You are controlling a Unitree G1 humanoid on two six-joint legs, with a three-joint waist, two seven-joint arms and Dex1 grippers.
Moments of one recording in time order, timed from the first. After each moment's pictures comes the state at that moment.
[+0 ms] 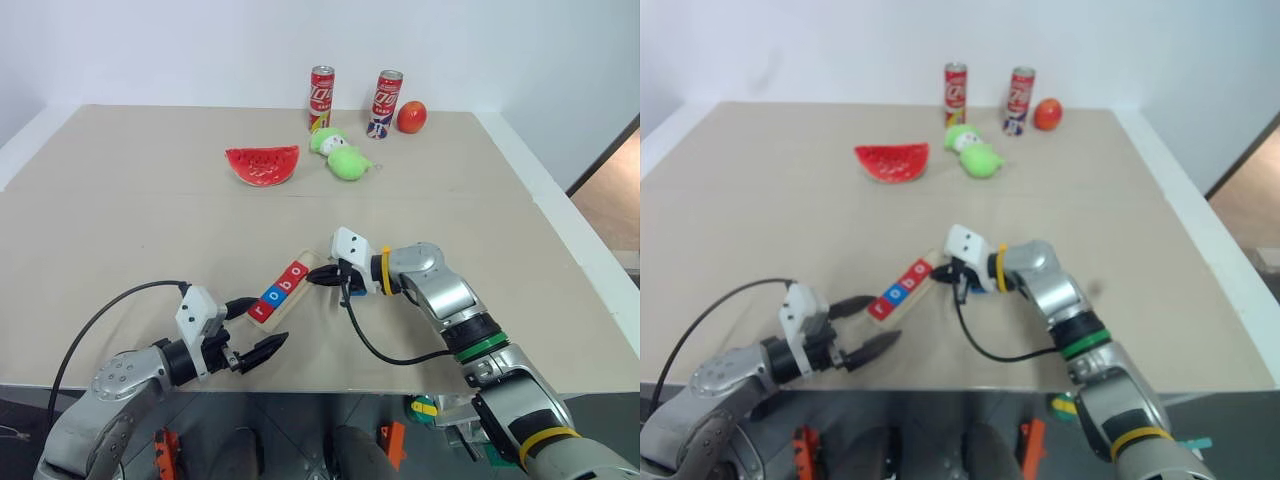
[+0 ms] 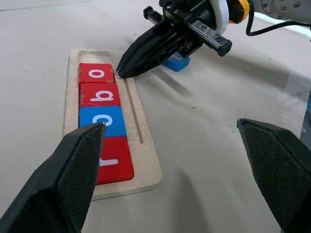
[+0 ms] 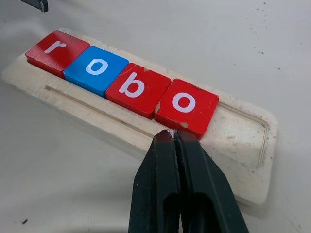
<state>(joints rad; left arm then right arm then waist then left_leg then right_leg) 0.12 0.53 0.02 -0.55 -0.55 0.47 -0.69 -0.74 -0.38 0.35 0.33 0.04 0.24 1.07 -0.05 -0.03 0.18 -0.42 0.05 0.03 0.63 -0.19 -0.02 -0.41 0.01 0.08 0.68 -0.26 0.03</state>
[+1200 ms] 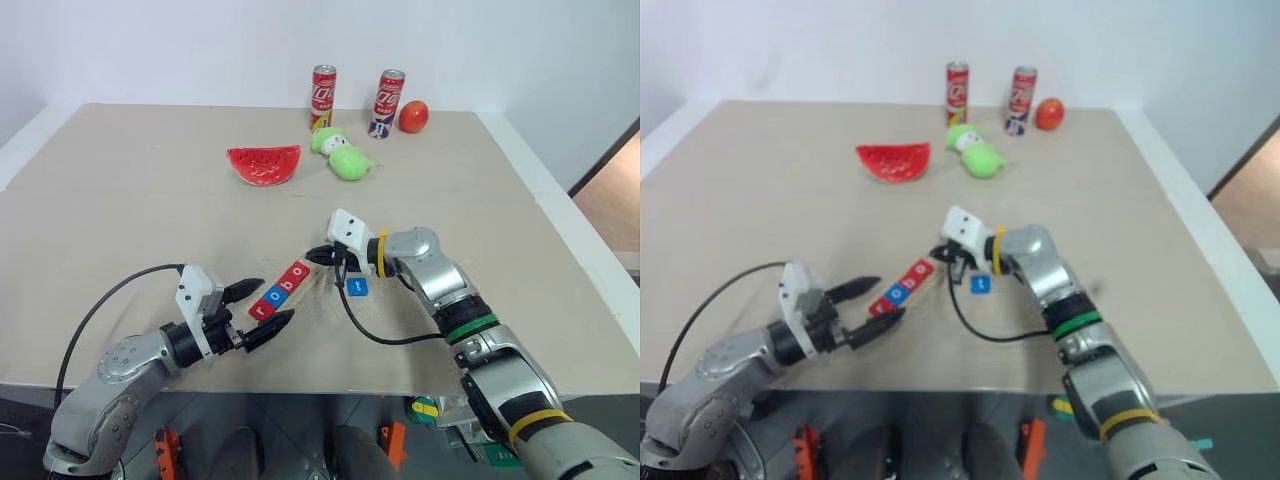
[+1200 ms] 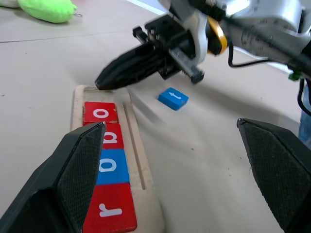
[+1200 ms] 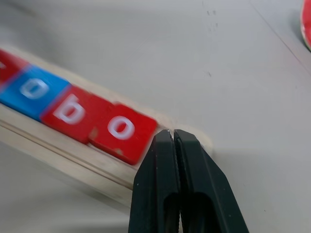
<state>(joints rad) 0.02 0.49 0.04 -0.55 -0.67 0.53 -0.63 -0.86 -0.33 0.32 0.55 -0.03 0.08 1.00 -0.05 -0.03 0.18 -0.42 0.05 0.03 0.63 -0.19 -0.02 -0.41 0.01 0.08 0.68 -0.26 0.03</state>
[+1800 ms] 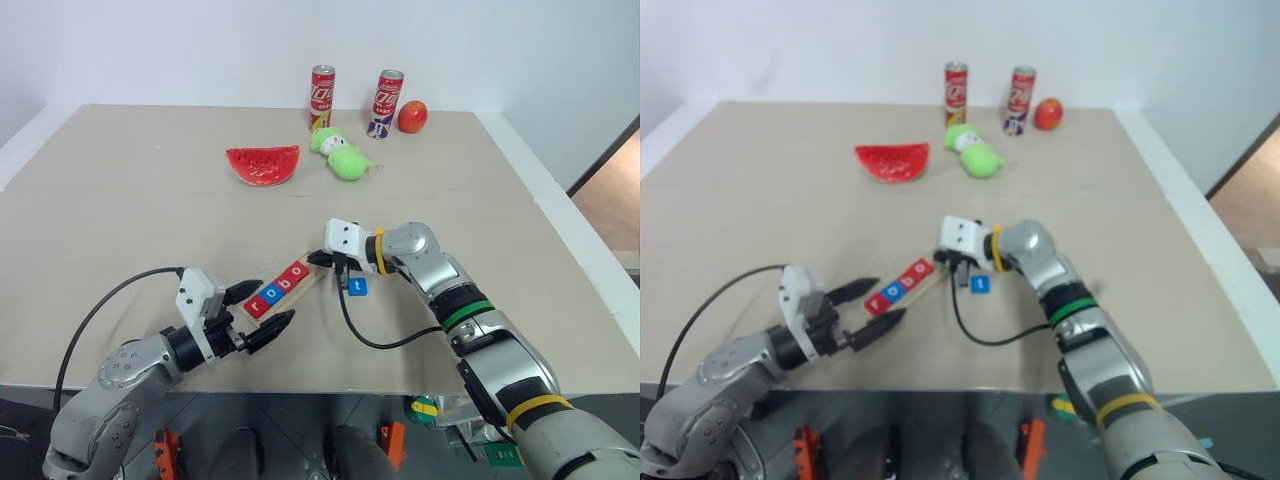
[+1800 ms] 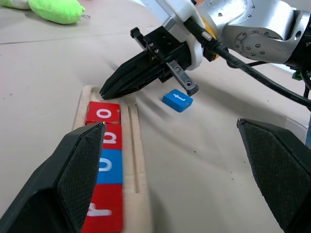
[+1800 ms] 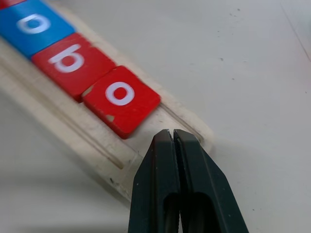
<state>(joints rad) 0.05 0.48 0.03 -0.58 -0.66 0.53 -0.59 -0.94 -0.33 0.35 0.73 -0.12 -0.13 1.03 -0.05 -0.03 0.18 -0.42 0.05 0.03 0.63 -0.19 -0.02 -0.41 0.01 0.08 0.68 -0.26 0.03</state>
